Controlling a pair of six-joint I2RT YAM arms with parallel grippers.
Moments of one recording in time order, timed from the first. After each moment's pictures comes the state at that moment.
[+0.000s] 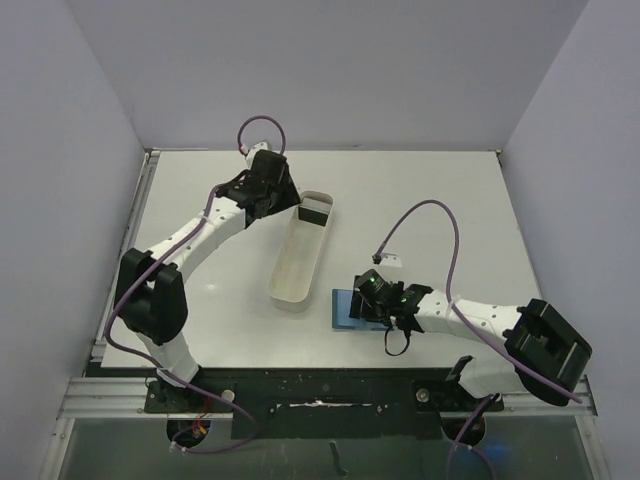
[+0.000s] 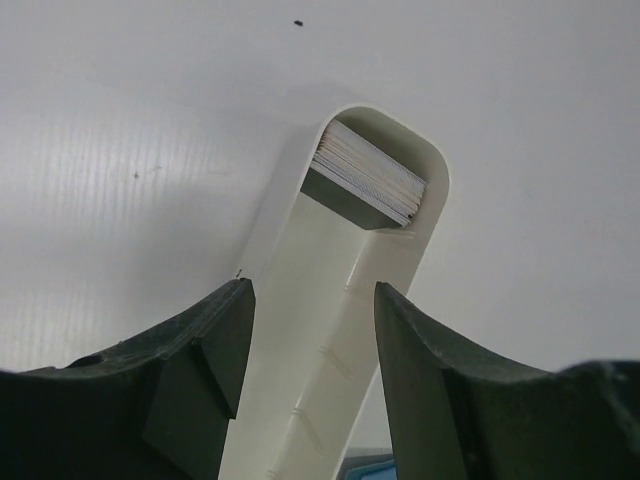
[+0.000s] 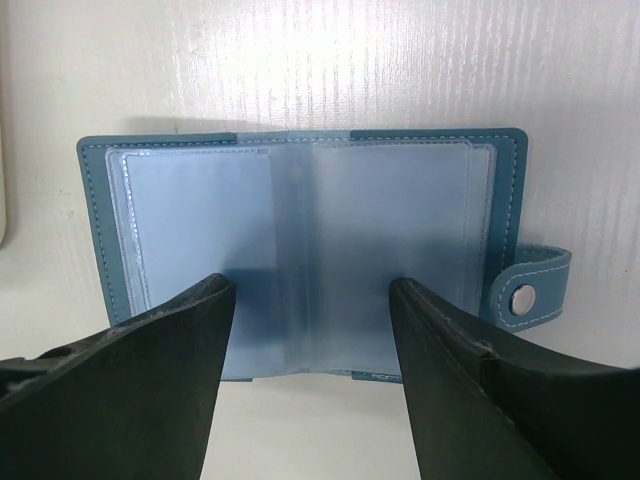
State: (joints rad) left arm -0.50 1.74 1.51 -0.49 -0.24 -0.67; right arm 0.87 1.32 0.61 -0.34 0.33 0.88
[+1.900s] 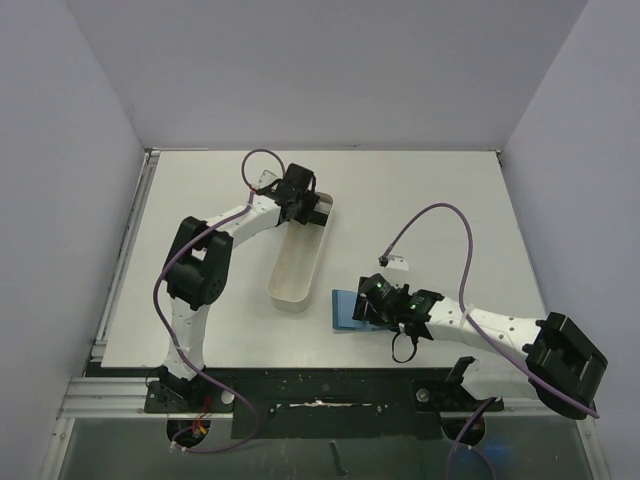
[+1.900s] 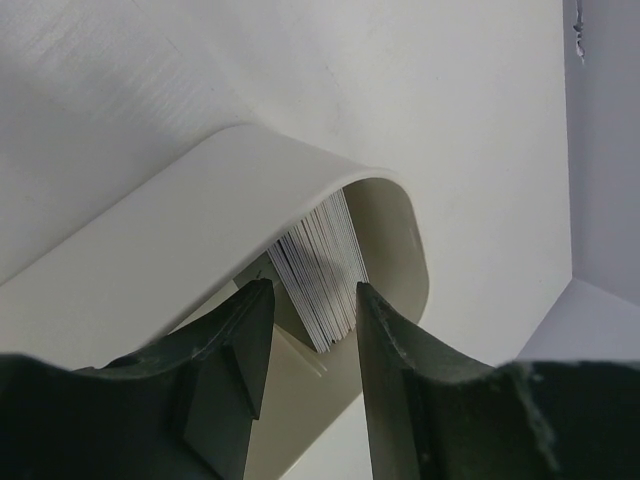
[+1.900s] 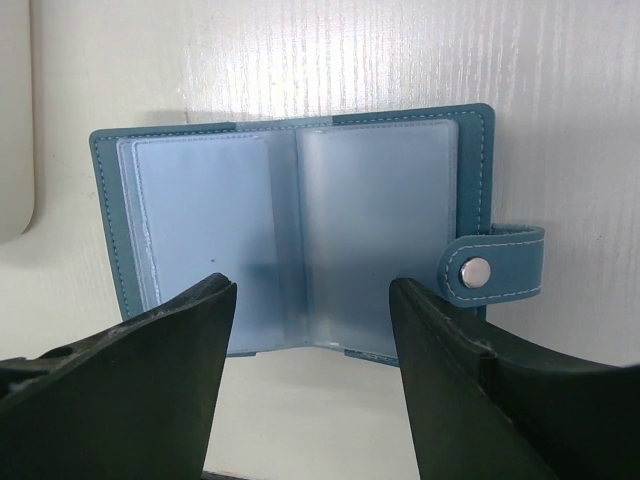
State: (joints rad) left arm -0.54 2.11 1.61 -0.35 -0.26 -1.49; right arm 0.90 1.21 0.57 -0.38 0.36 0.92
